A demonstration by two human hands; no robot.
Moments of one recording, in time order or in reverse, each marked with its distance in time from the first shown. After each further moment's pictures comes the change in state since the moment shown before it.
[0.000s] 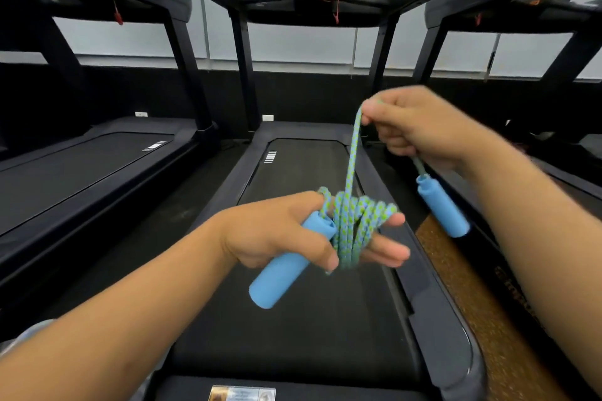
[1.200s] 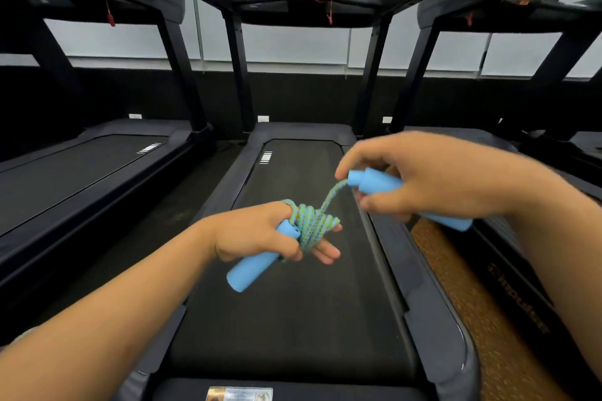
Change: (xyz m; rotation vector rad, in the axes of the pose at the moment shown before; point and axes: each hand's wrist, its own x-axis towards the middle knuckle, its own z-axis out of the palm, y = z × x) left_hand -0.001 -0.029 -0.028 0.280 0.070 -0.148; right_hand -0.074 -0.050 0.023 -0.723 -0.323 -0.004
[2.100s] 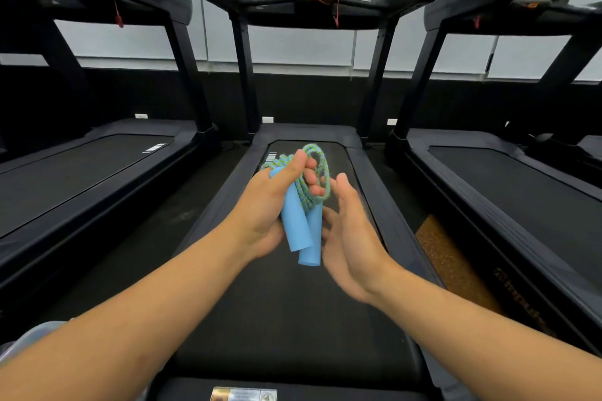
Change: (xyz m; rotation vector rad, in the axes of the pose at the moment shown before) left_hand 0.024 0.016 0.012 -0.918 0.636 0.235; right_hand 0.063 -0.004 0.152 1.605 0.396 0.160
